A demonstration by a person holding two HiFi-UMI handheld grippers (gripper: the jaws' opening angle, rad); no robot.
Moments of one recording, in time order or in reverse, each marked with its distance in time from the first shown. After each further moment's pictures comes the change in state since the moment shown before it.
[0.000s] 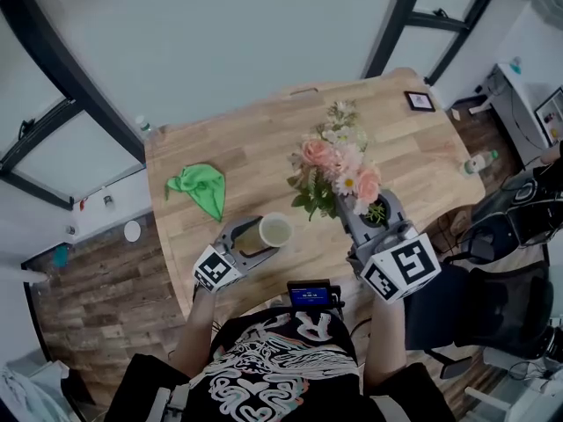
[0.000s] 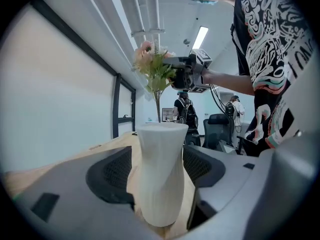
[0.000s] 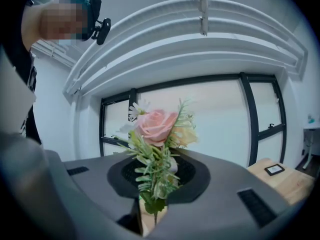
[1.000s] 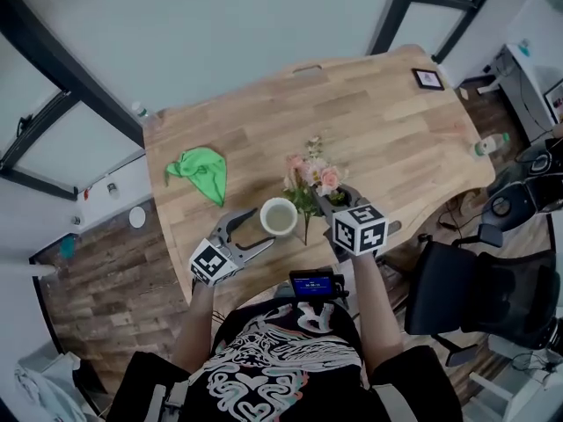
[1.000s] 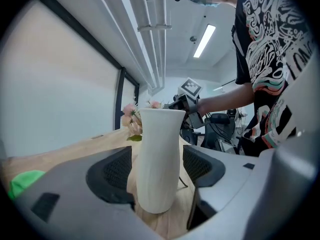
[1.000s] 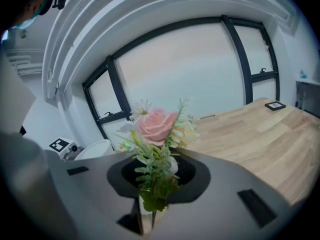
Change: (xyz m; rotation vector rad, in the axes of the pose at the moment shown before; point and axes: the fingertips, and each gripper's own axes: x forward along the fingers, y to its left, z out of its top) left arm -0.011 -0.002 -0.023 -0.062 0.059 0.017; right arm 0.043 -0.019 -0.229 0.305 0.427 0.000
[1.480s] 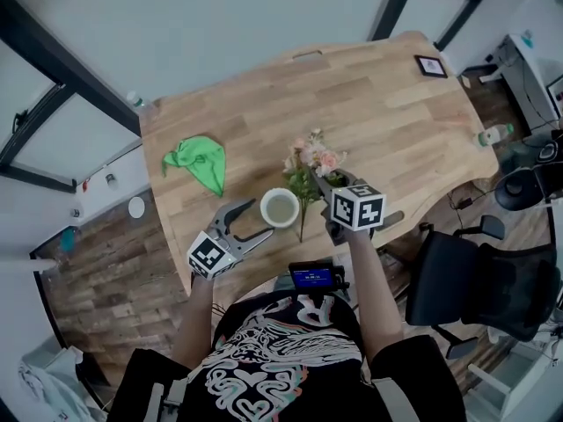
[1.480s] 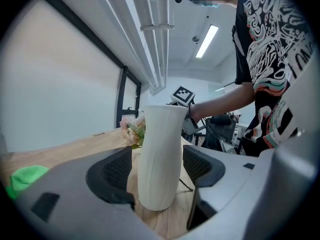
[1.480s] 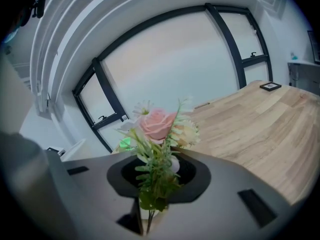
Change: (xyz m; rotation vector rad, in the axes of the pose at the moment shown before) left arm -0.002 0.004 -0.010 -0.022 0.007 0.010; right arm 0.032 -0.026 -0.021 0.139 0.044 -0.027
